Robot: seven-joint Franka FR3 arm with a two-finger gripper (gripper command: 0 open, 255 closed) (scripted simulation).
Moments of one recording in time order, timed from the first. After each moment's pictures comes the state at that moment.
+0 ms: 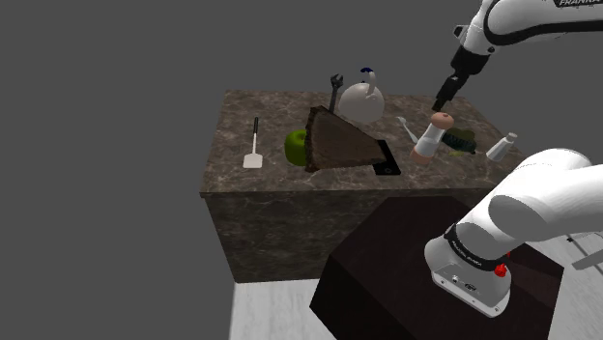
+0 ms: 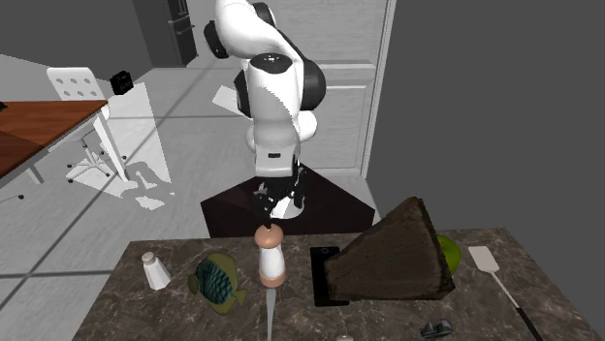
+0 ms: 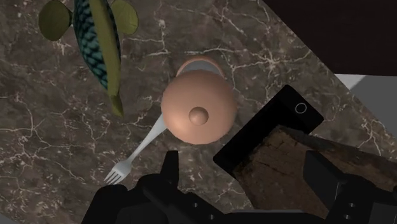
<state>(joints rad) -0.12 -0.75 -0.48 -2.61 -0.33 1.95 -0.42</state>
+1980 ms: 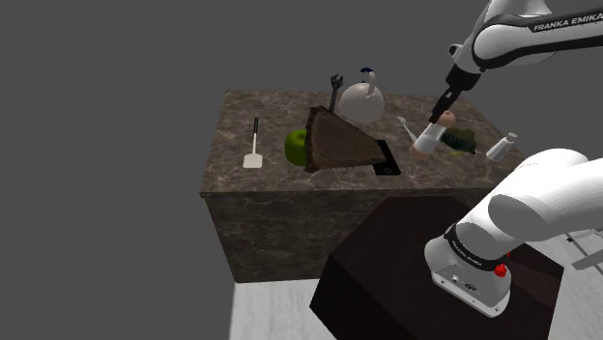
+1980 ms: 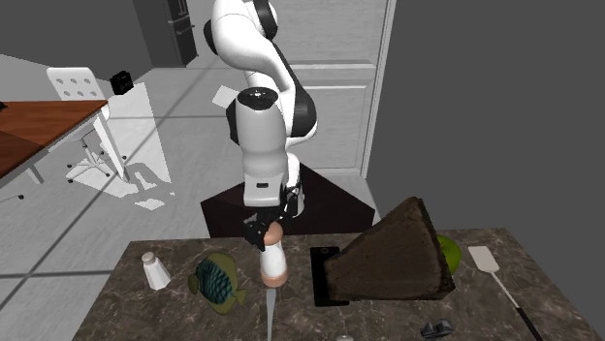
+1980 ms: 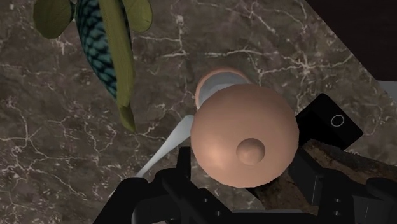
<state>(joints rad) -0.13 -0.65 -0.59 -2.67 -0.39 2.12 -0.49</state>
